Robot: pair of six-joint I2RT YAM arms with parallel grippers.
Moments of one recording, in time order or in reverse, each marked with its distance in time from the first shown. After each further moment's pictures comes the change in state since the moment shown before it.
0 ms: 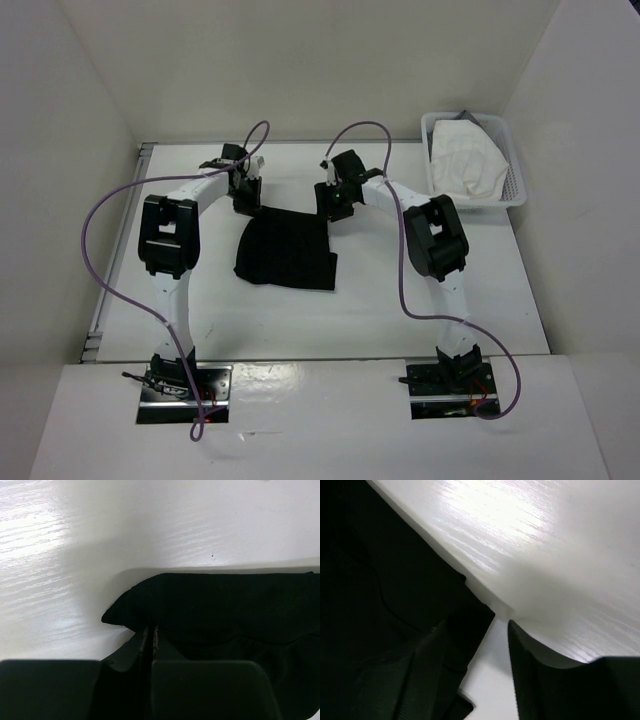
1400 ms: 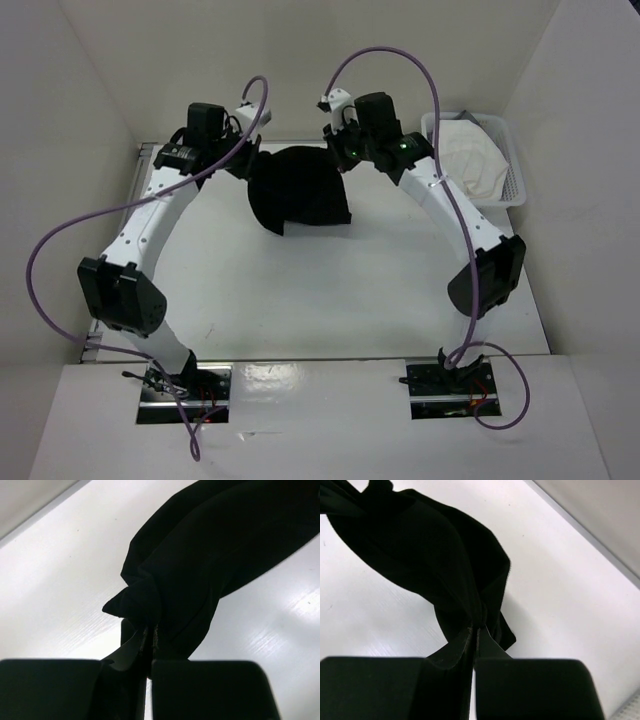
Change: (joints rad) left arm -0.076 -0.516 0.025 -0.047 0.071 0.358; right arm 0.050 -0.398 0.203 -0.149 0.063 -0.378
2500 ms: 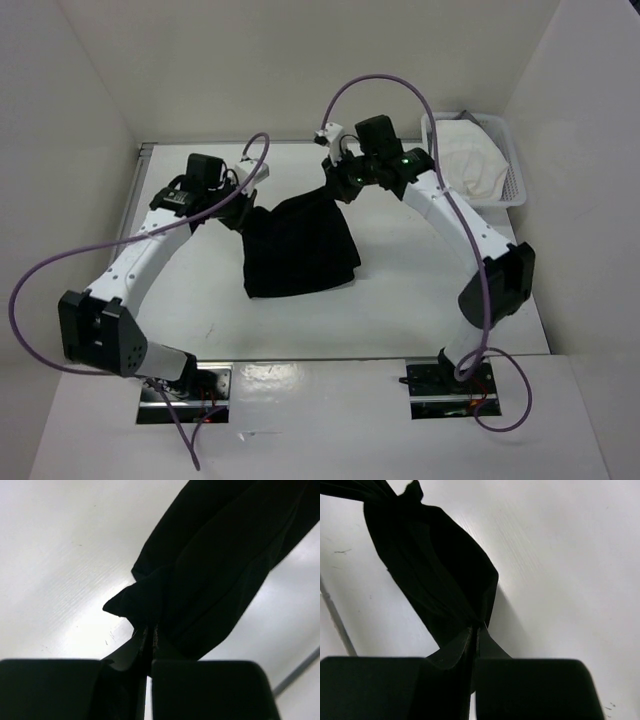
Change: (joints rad) left arm -0.020 -0.317 -0.472 -0.016 0.040 0.059; right arm 0.002 -0.159 -0.214 -0.090 -0.257 -0.106
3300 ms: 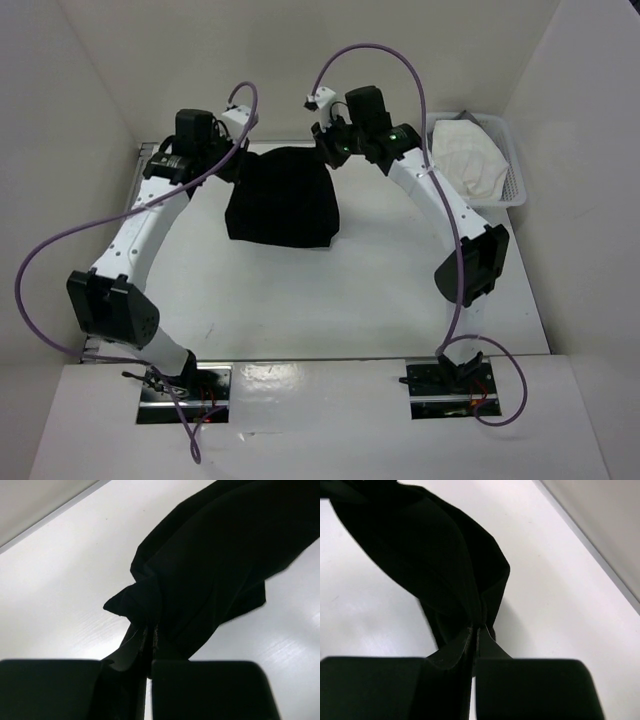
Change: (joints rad) left arm 0.046 0.238 0.372 0.080 -0.126 -0.048; right arm 0.000 0.276 0.363 0.054 0.148 0.016
